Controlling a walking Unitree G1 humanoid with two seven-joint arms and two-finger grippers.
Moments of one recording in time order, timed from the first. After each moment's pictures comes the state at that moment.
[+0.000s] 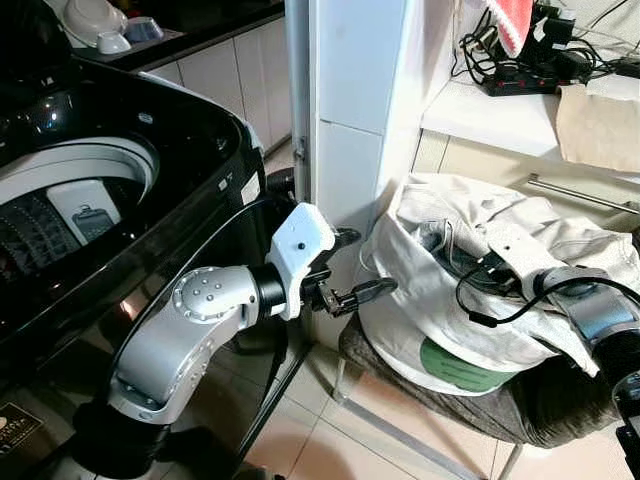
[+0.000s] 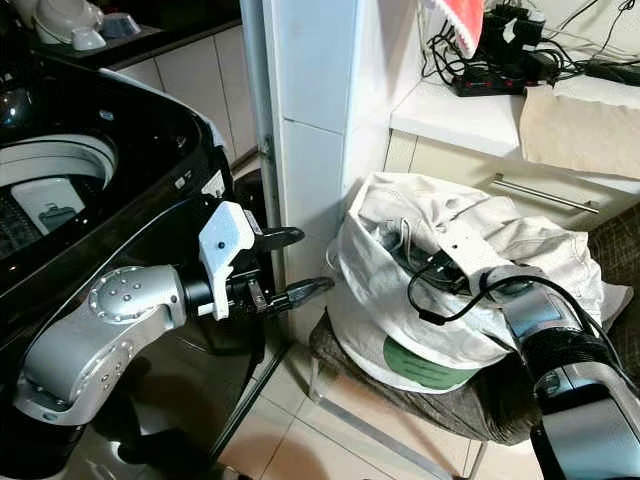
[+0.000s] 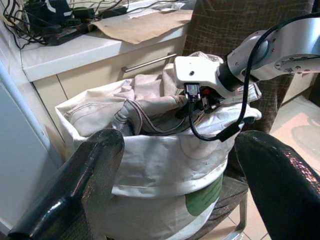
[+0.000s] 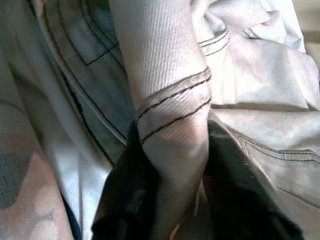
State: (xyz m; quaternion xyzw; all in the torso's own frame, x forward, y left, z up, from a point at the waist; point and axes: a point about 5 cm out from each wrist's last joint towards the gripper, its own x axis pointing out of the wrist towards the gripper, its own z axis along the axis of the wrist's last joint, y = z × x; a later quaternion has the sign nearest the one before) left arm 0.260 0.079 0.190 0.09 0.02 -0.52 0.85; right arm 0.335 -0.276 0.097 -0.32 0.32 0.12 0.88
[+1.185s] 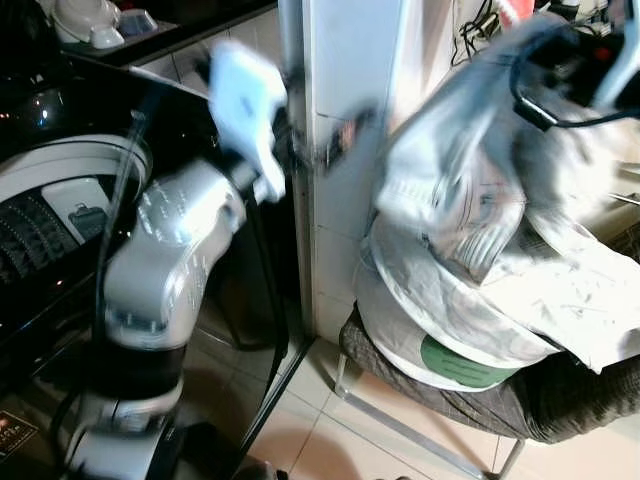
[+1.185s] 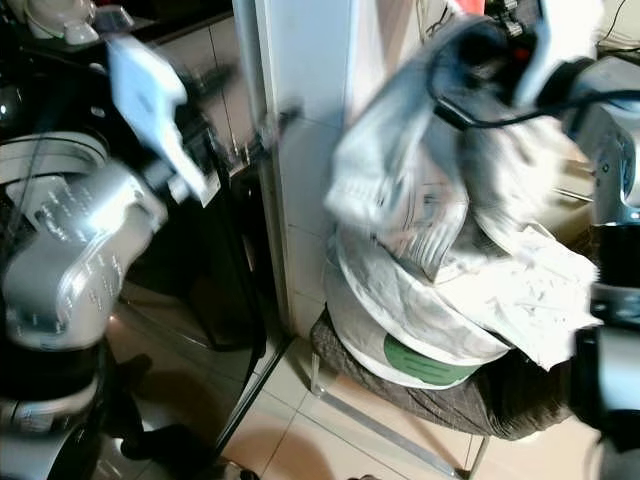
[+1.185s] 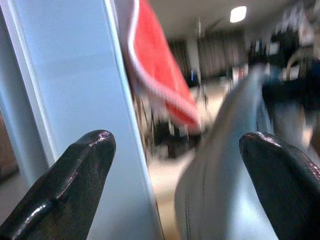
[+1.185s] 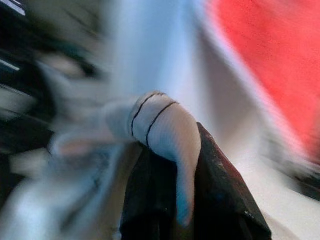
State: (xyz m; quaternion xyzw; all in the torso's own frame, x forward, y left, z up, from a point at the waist) left arm 0.298 0.095 0.308 0.04 -0.24 -0.33 0.91; right arm 0.342 -0.213 0.348 -0.10 -0.08 0.31 0.94
